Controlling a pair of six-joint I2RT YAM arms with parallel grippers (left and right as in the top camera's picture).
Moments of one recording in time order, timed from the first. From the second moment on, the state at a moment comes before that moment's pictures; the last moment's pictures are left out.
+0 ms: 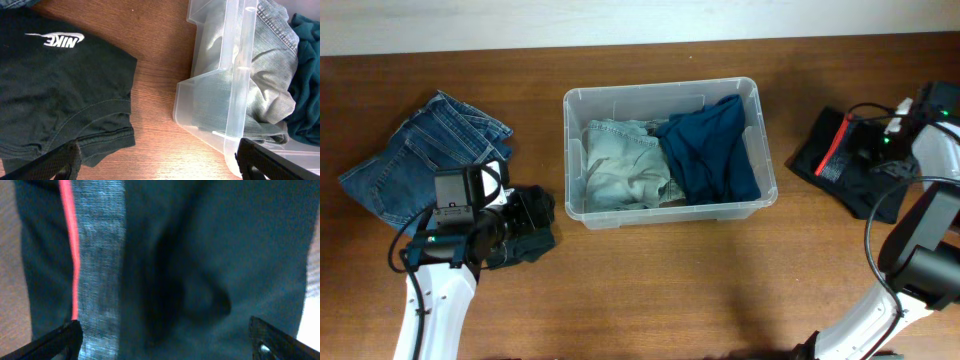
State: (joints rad) left arm 0.05 1.19 0.87 -0.70 0.27 -0.31; right arm -0.50 2.05 1.55 -0.77 -0.08 0.07
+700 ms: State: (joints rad) left arm 0.05 1.19 0.87 -0.70 0.27 -0.31; right arm -0.49 2.16 1.58 -0.76 -0.05 0.08
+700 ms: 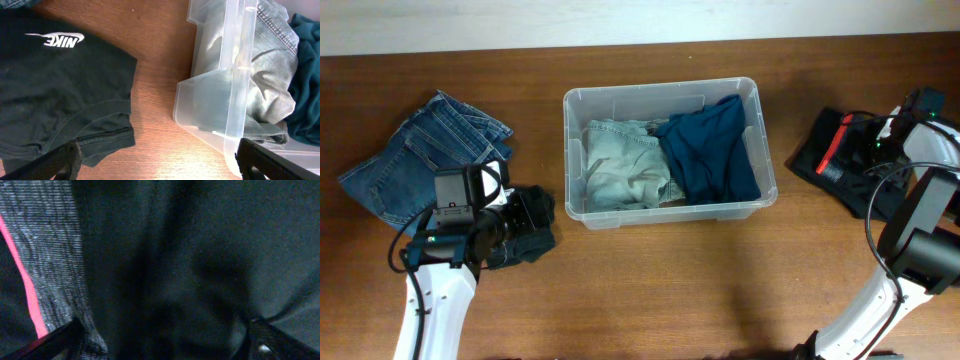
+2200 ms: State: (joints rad) left arm 0.05 1.19 0.87 -0.70 0.27 -0.31; right arm -0.42 1.98 1.97 -1.15 -0.10 0.08
